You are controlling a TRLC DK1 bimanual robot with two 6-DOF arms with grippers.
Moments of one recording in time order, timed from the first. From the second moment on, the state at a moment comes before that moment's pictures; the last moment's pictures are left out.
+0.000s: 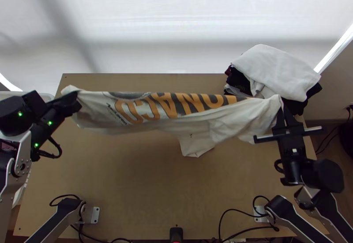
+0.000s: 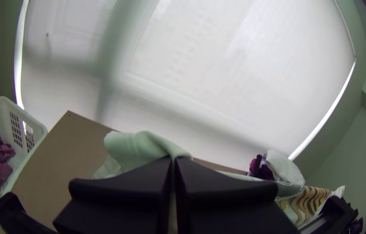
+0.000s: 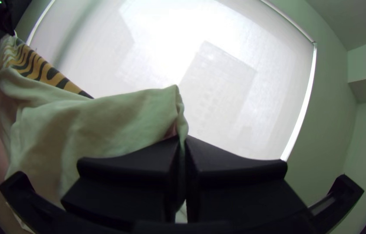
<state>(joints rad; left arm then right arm) -0.09 0.87 1.21 -0.61 0.04 -0.45 0.62 0.52 0.64 0.21 0.48 -0.62</state>
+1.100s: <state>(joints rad) -0.12 1.80 1.28 -0.02 0.05 -0.53 0.64 0.50 0.34 0.22 0.48 -0.55</state>
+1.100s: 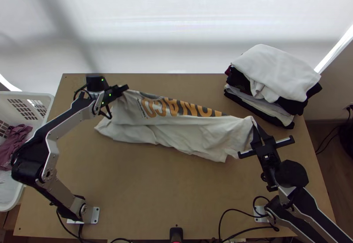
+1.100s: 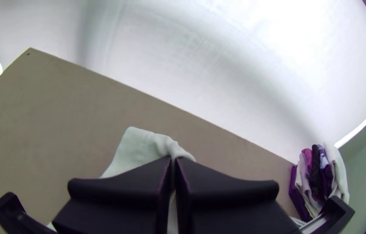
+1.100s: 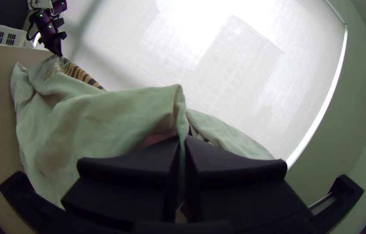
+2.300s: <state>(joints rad) 0.10 1.62 1.08 -0.43 0.59 -0.25 0.65 0.58 0.38 0.20 0.48 -0.55</state>
